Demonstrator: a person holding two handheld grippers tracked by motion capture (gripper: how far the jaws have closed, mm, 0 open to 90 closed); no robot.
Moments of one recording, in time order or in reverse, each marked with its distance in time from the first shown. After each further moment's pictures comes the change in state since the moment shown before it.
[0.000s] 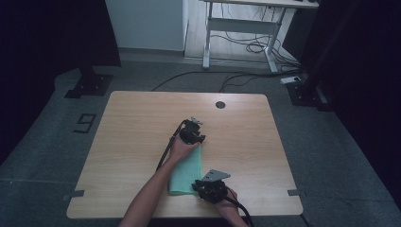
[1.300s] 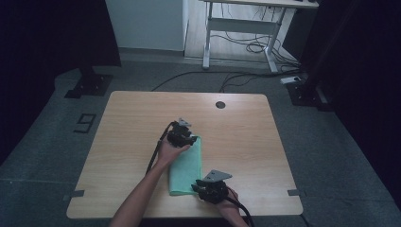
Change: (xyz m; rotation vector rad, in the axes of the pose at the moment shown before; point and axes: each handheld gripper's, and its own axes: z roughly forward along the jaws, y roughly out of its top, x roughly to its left) left arm 0.014 -0.028 -0.056 -0.083 0.009 -0.008; right arm -0.002 -0.001 -0.003 -0.022 0.016 0.002
